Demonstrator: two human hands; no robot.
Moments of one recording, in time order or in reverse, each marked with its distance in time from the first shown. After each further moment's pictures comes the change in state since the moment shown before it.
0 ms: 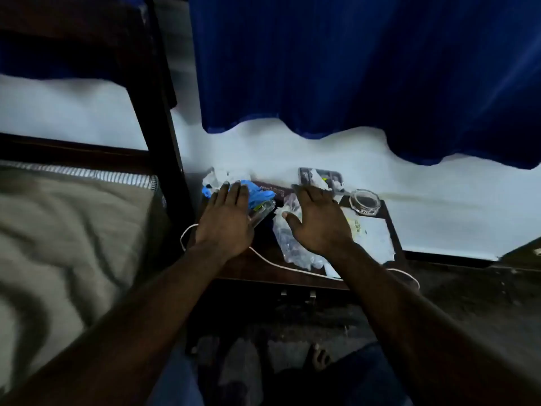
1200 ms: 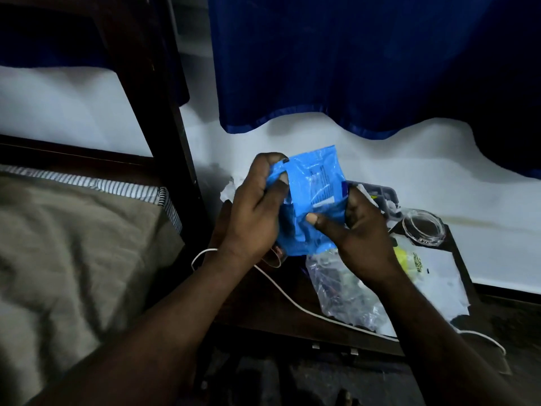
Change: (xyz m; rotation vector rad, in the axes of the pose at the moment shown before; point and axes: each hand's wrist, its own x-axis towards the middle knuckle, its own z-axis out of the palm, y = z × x) left_hand 0.074 -0.003 -0.015 -1.323 0.491 0.091; right_hand 0.068 0.004 0.037 1.113 0.155 0.079
